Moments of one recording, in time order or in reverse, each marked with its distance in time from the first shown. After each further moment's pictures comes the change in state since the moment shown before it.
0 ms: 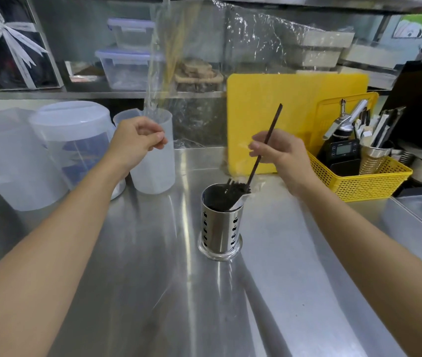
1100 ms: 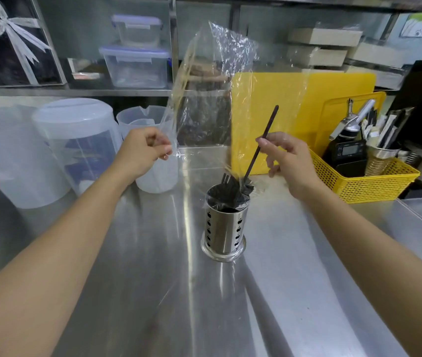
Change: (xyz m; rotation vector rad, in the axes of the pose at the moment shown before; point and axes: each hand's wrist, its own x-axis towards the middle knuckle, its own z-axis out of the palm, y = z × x) left_hand 0.007 -0.028 0.005 0.062 -0.056 0.022; right_hand 0.005 0.010 0.006 0.030 0.079 0.071
